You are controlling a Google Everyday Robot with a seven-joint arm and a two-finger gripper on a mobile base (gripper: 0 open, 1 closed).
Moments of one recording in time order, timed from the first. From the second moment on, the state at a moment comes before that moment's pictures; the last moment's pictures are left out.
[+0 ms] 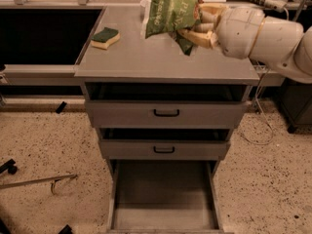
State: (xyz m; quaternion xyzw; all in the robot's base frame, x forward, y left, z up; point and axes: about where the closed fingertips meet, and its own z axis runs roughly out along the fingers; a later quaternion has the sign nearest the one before) arm 0.595 -0.079 1.041 -0.52 0.45 0.12 0.72
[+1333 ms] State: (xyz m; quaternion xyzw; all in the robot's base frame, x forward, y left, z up) arm 0.690 0.032 1.113 -0.62 0.45 0.02 0.64
